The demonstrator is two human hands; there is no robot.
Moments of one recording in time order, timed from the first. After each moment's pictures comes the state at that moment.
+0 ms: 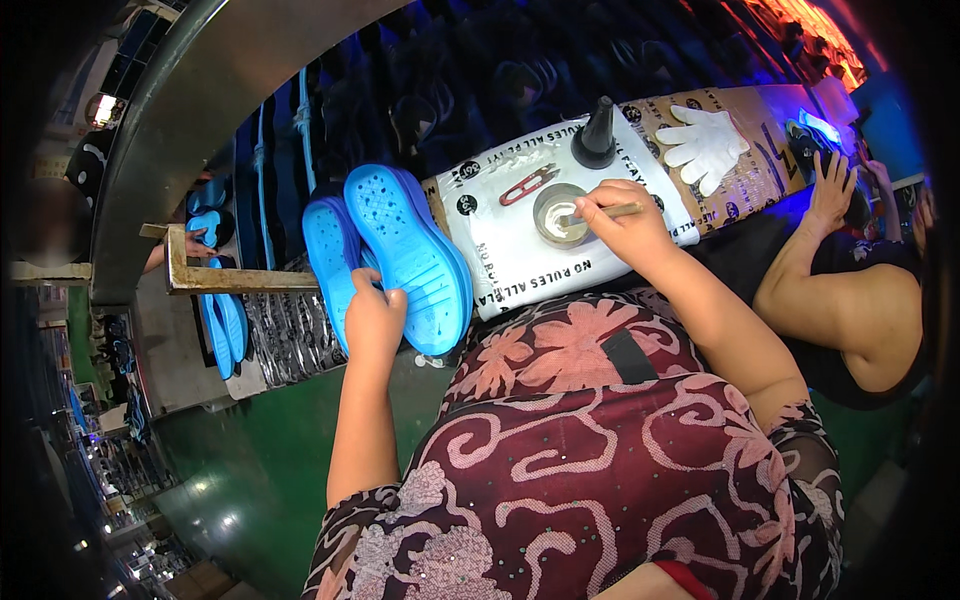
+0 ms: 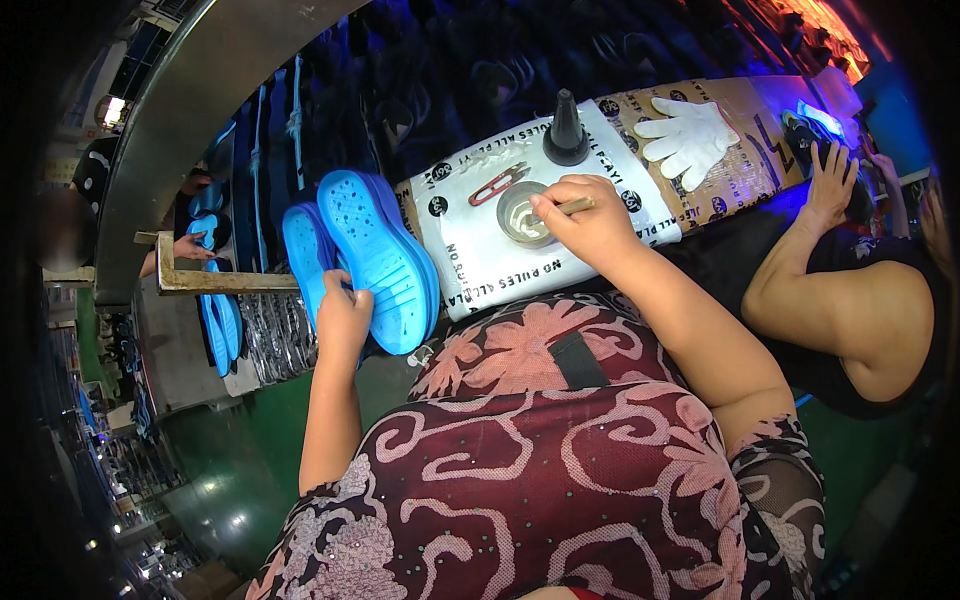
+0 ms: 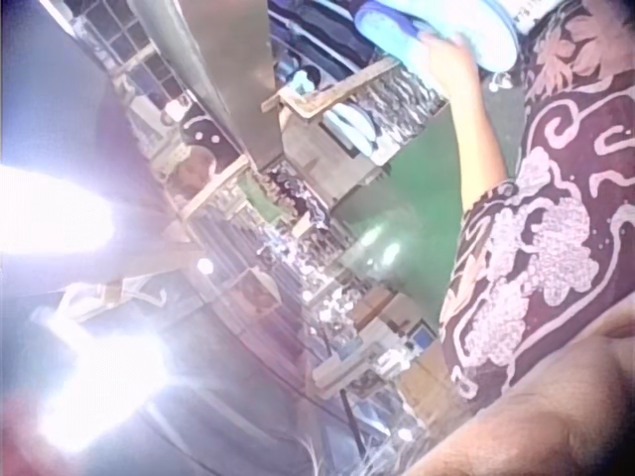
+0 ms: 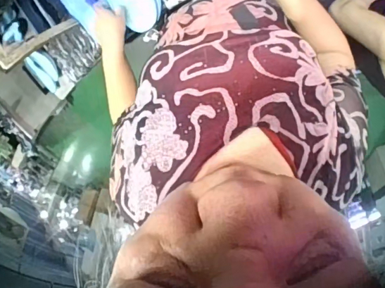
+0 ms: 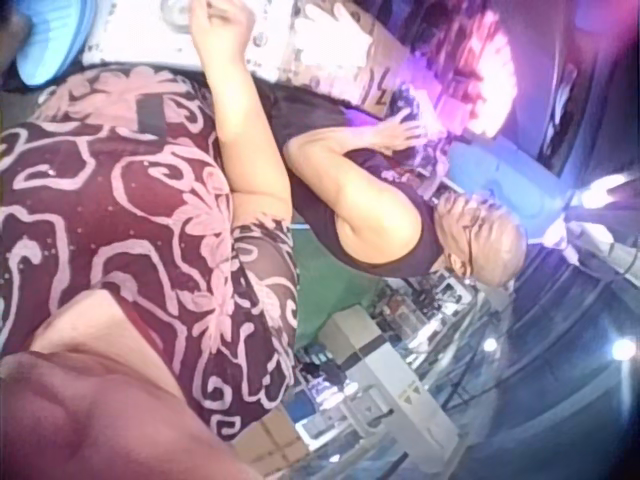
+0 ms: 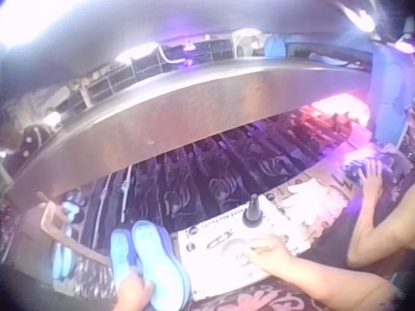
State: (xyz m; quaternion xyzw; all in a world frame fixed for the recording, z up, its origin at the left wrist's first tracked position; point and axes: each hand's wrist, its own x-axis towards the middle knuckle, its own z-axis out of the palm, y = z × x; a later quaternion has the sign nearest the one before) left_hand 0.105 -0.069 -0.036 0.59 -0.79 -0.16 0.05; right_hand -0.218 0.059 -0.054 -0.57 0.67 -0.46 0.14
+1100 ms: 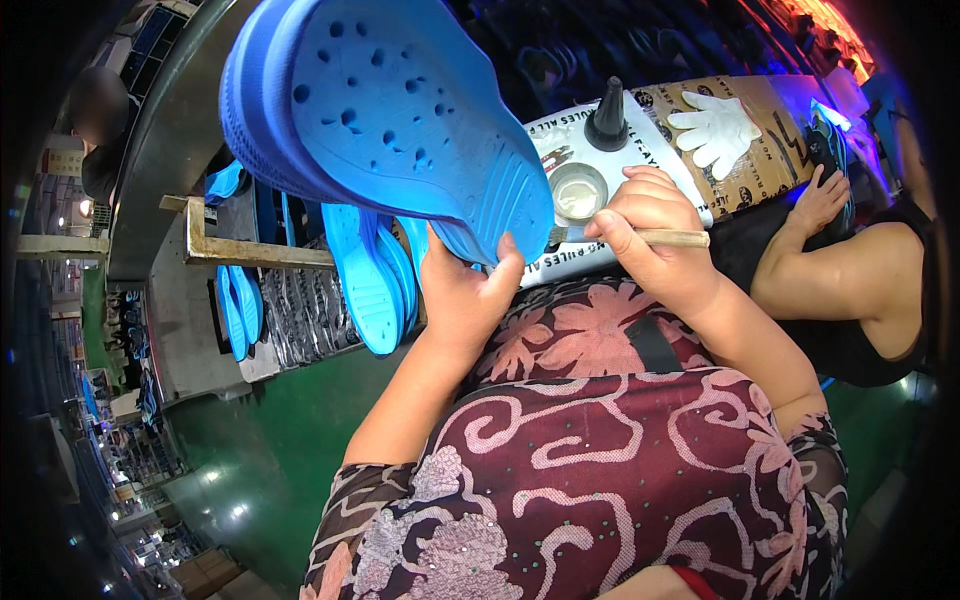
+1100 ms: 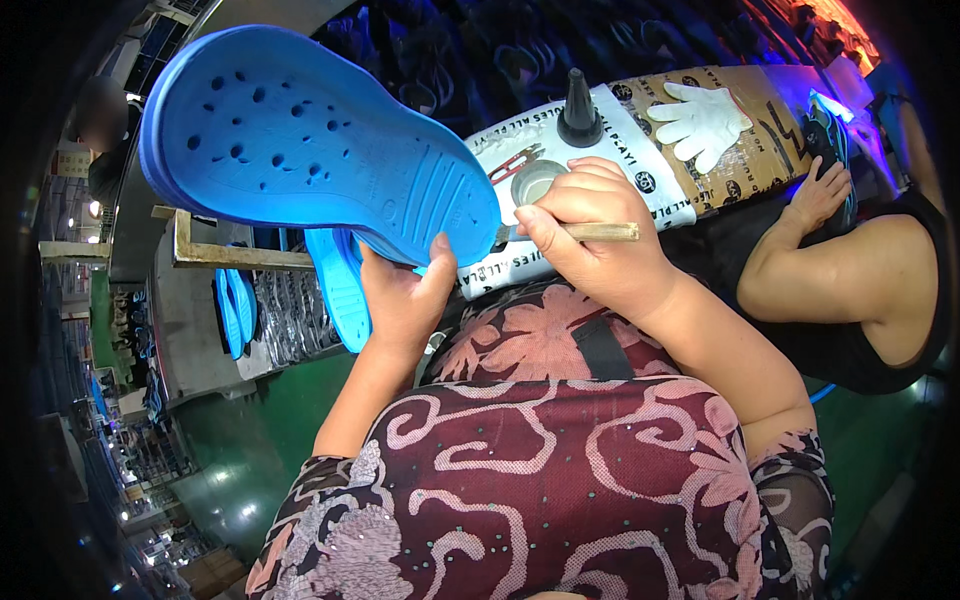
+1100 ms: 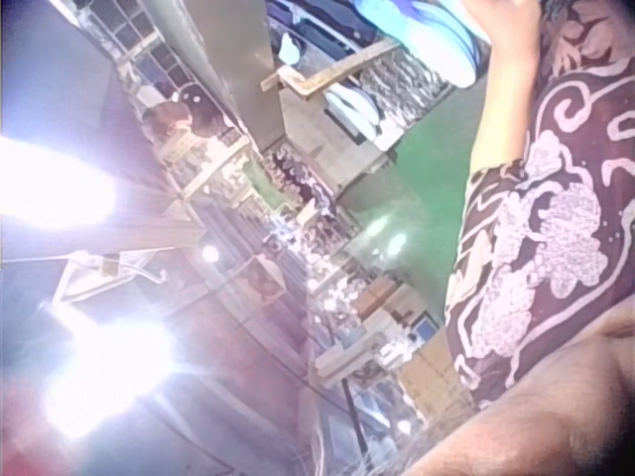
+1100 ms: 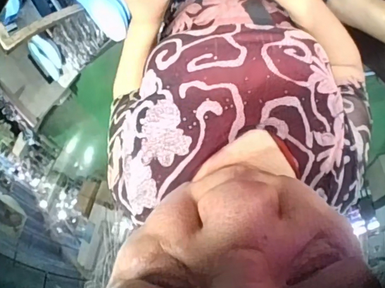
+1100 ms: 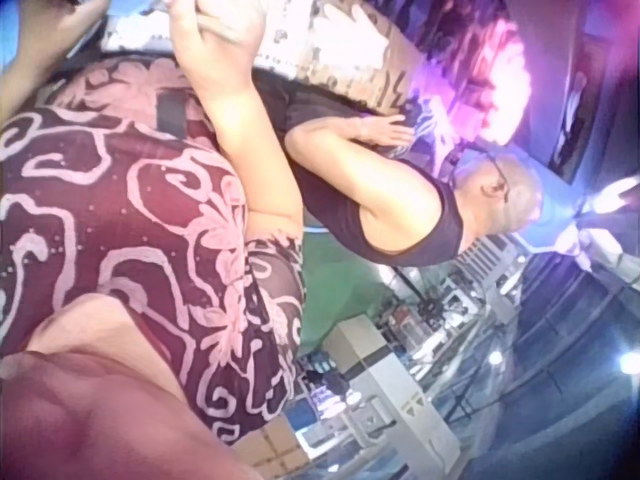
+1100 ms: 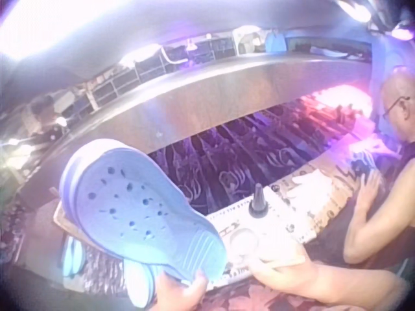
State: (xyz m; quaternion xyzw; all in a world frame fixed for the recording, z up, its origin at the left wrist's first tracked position) left_hand 0.012 0.001 0.014 0.30 -0.73 -0.44 0.43; right_hand -0.177 0.096 0.038 -0.65 0.56 -0.51 0.07
